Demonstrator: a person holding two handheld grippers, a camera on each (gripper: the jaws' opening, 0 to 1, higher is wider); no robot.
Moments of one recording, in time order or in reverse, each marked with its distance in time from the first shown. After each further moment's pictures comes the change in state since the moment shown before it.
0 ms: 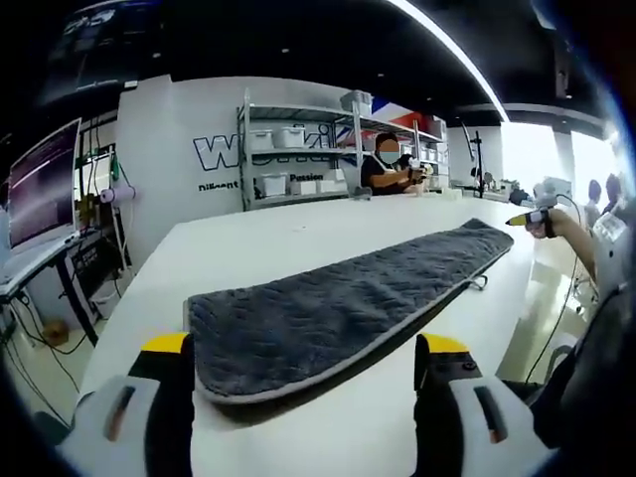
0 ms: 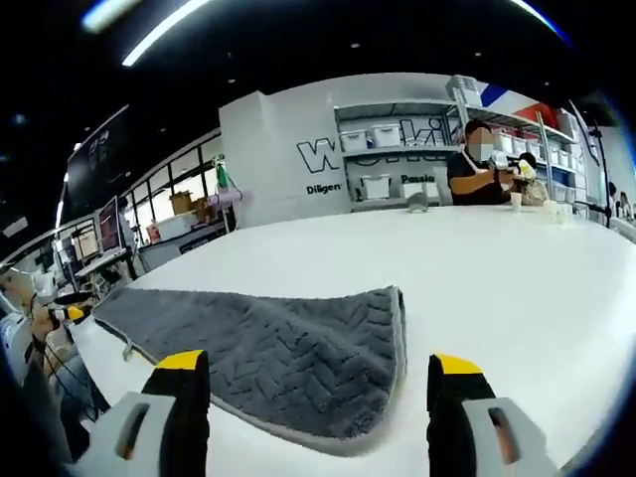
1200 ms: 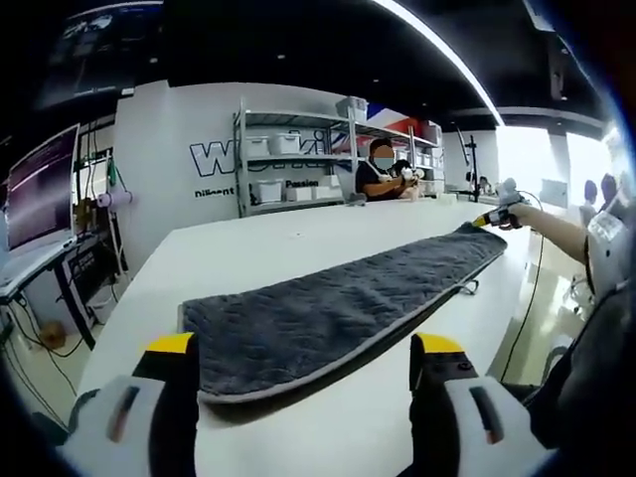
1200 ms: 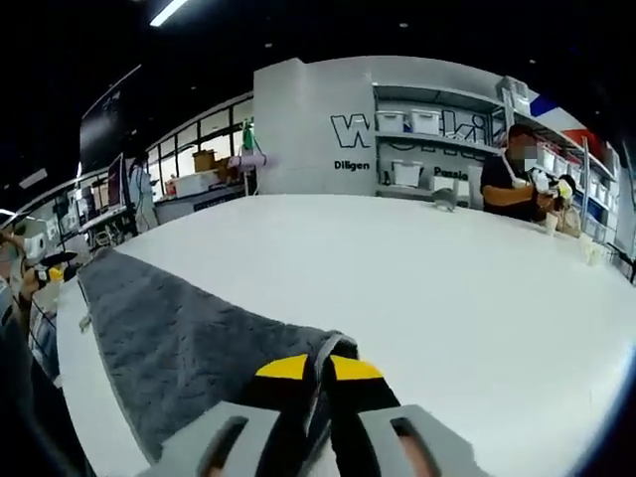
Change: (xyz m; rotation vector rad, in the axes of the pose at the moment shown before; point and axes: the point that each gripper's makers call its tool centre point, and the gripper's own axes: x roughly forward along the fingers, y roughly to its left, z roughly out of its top) left arm -0.006 -0.008 0.004 0.000 -0.025 -0.015; right arm 0.077 -0.058 0.016 -0.143 0.107 0.078
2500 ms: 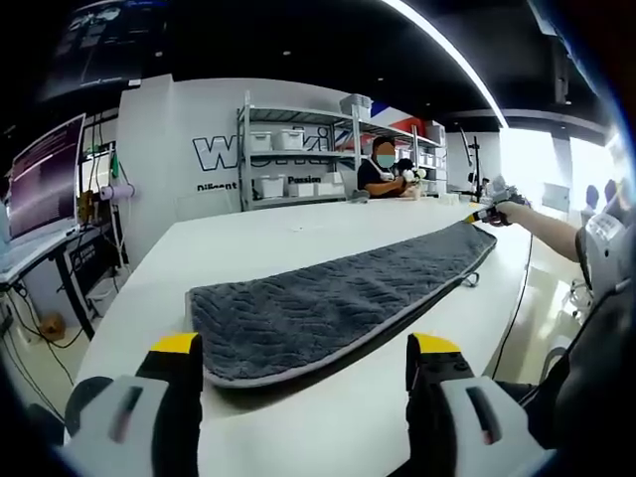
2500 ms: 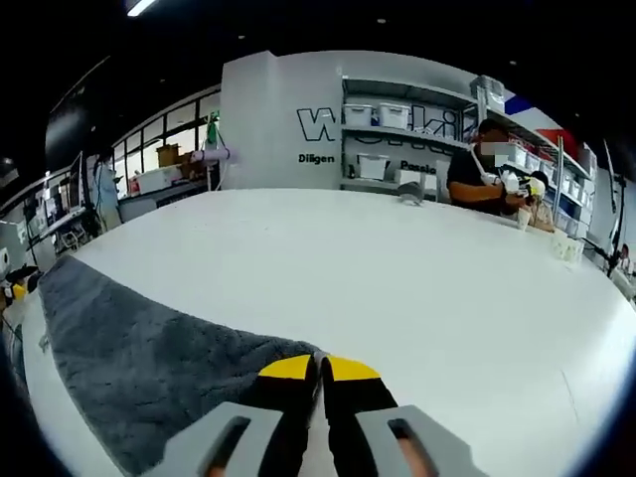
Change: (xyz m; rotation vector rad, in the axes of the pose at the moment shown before) left arm -0.004 0.005 -0.010 -0.020 0.014 0.005; right arm 0.041 -0.042 -0.002 0.013 0.065 -0.166
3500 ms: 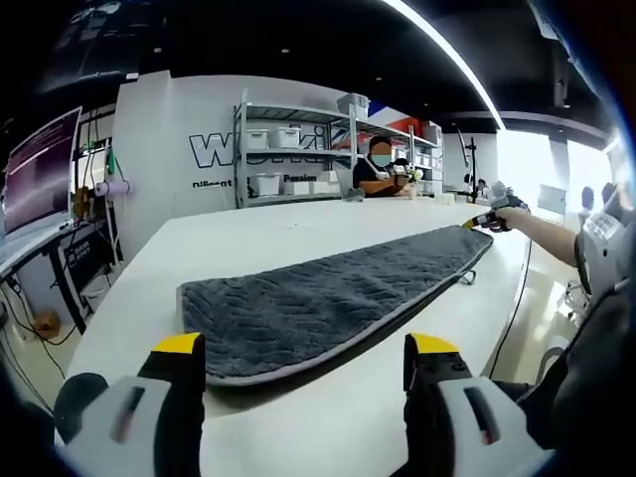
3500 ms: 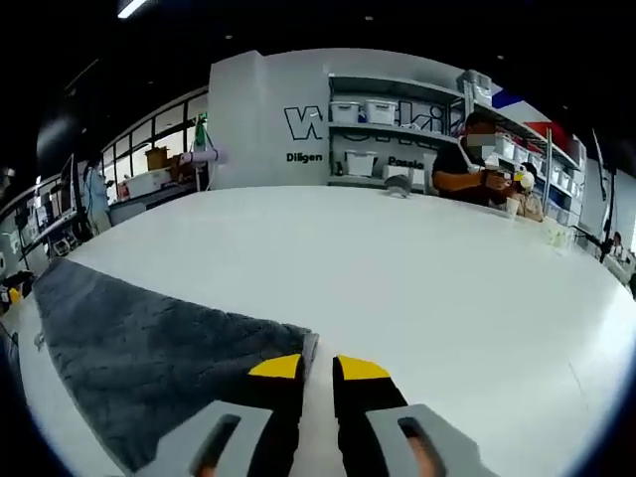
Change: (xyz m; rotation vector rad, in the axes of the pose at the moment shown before) left arm 0.006 -0.006 -0.005 -0.010 0.005 -0.026; right arm -0.020 -0.013 -0.012 0.053 -0.035 -0.040
